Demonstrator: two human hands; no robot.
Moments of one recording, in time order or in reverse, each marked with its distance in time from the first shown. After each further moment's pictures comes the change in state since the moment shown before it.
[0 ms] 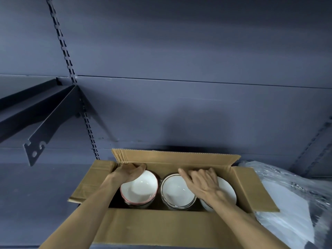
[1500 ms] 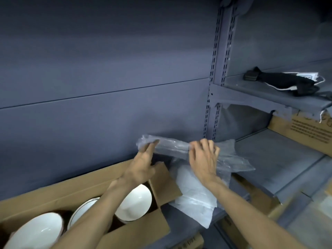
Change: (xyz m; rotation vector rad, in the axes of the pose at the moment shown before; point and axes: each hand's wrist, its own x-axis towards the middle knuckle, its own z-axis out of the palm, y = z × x) left_hand -0.049 0.308 0.133 -0.028 0.060 0.993; right_hand -0.076 0.256 -0.077 0.032 0.697 0.464
